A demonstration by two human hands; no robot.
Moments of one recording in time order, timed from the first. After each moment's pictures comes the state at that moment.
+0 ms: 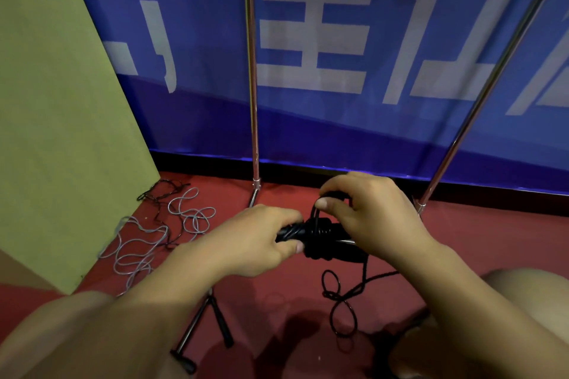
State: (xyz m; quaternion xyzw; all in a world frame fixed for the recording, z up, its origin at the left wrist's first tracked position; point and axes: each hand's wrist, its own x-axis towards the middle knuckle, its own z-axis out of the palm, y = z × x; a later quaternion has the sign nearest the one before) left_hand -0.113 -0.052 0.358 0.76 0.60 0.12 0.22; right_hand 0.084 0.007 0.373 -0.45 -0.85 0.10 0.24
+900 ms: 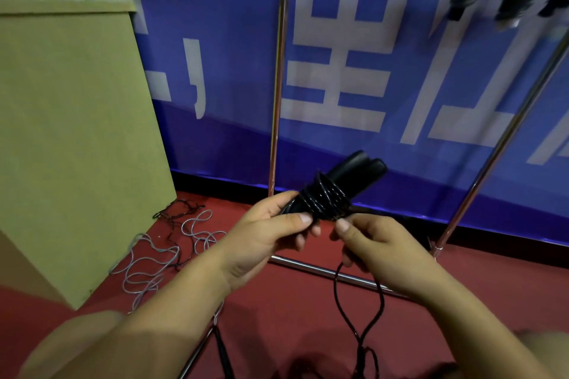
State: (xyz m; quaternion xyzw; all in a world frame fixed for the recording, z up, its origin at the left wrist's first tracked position) left_hand -0.124 -0.049 0.376 0.49 0.39 0.54 0.56; right_hand 0.076 0.011 0.380 -0.40 -0.79 0.39 0.24
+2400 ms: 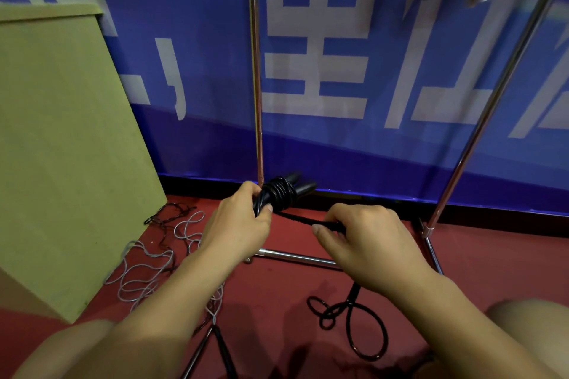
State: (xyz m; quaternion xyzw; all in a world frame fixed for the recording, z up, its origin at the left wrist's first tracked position) left_hand -0.135 -0.020 0.357 0.55 0.76 0.32 0.13; right_hand 0.075 -0.005 0.381 -0.45 -0.86 0.06 0.24
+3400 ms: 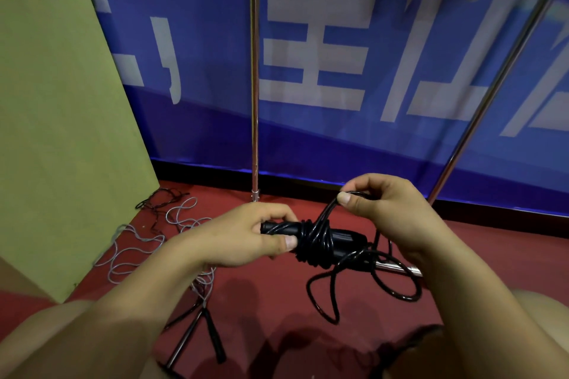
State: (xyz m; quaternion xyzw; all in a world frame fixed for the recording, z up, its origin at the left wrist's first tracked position) left_hand -0.134 -0.045 0.367 0.69 0.50 0.26 0.46; right_hand 0.102 0.018 0.394 -0.49 -0.64 0.47 0.35
